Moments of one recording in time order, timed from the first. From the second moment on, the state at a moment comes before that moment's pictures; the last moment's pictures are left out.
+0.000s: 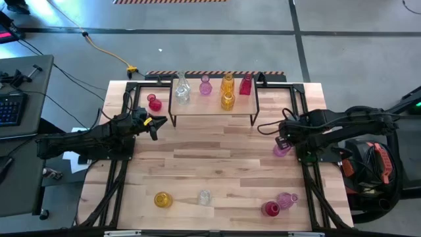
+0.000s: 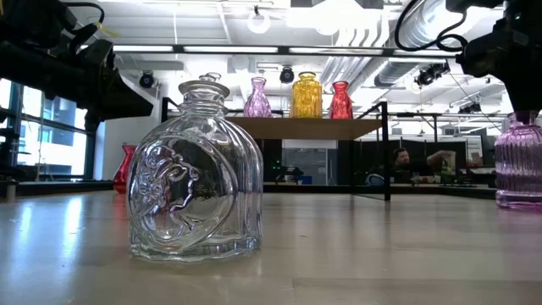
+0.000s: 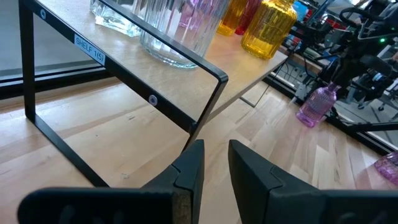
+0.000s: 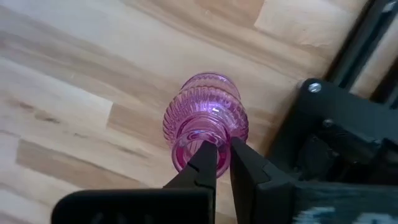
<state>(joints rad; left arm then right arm) 0.25 0.26 0.09 -0.06 -0.23 -0.44 0.04 0.89 0.80 -1.36 0.02 1.23</state>
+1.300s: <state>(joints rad) 0.25 0.26 0.09 -0.06 -0.23 -0.44 -0.13 1.39 1.41 -1.35 0.01 0.59</state>
